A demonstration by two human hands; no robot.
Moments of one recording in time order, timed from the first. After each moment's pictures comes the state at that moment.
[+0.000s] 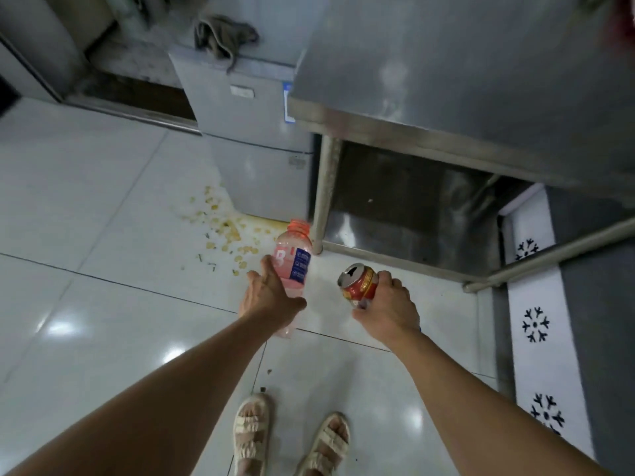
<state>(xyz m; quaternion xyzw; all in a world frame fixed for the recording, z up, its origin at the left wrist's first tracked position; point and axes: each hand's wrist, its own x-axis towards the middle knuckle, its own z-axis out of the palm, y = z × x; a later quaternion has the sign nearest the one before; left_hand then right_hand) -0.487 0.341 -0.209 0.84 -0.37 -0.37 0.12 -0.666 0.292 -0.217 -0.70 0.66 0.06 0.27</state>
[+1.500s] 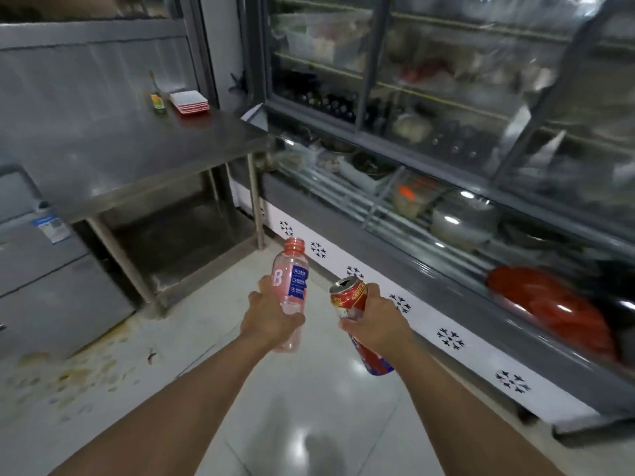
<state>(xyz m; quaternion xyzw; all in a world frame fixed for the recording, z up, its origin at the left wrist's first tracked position) -0.593 0.790 0.043 0.52 -0.76 -0.39 0.04 -0.723 0.914 0.042 -0.32 0.90 -0.22 0.19</state>
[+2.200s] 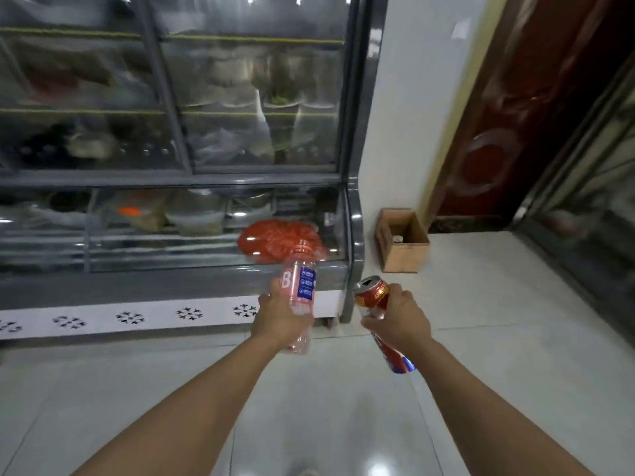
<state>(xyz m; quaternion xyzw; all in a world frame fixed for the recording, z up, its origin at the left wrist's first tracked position) -0.818 1.250 0.060 0.15 -0.89 -0.42 -0.07 -0.819 1.450 0.071 0.10 0.96 -0.25 0.06</state>
